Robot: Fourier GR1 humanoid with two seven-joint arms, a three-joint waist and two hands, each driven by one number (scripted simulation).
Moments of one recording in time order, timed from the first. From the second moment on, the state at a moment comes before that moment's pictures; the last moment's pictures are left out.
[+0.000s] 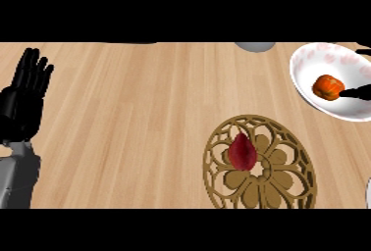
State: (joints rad) left arm -0.30 0.29 0.20 -1.49 0.14 0.01 -0.01; right arm -0.97 -0.71 -0.49 -0.15 0.61 0.25 -0.59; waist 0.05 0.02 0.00
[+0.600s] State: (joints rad) left arm -0.28 0.29 0.20 -1.50 0.14 0.00 -0.02; right arm -0.91 -0.91 -0.69 -0.11 0.43 0.30 -0.55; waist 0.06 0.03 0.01
